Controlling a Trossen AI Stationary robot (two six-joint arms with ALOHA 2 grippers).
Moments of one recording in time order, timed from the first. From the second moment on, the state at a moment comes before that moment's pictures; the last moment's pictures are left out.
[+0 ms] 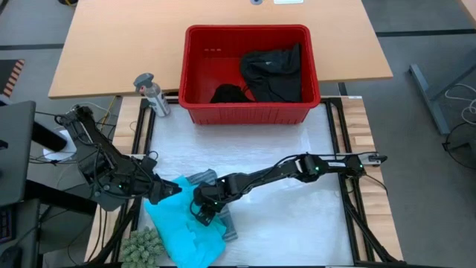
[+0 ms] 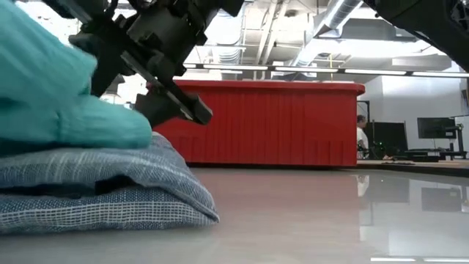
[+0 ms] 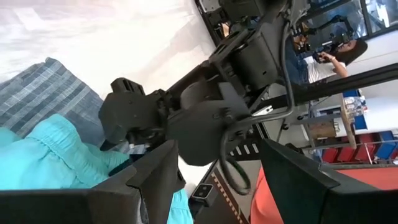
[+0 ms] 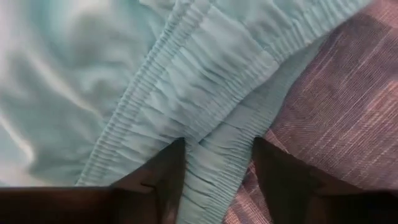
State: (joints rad) left arm -0.87 1.00 1.11 -0.75 -0.79 -1.63; right arm 0.24 2.53 2.33 -0.78 -0.10 0.84
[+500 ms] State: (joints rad) left arm -0.87 1.00 1.11 -0.78 -0.80 -1.62; right arm 0.23 2.52 2.33 -0.78 -0.16 0.82
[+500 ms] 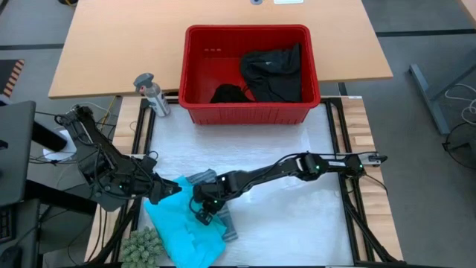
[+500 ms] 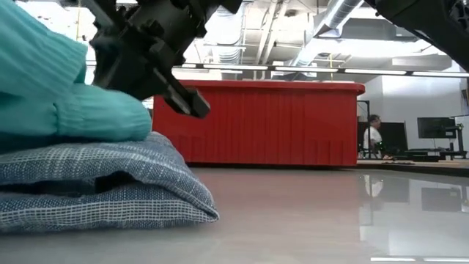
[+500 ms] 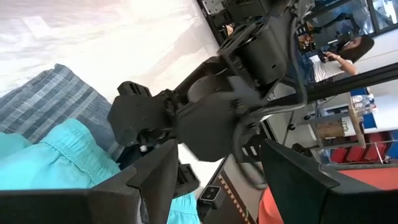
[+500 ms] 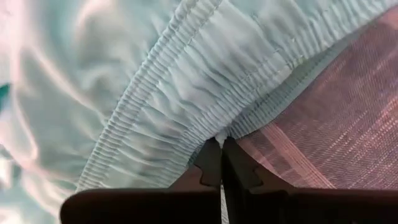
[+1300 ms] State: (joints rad) left arm -0.87 1.00 1.11 -0.80 -0.77 -1.60; right arm 0.20 2.41 2.34 -0.97 0.07 0.84
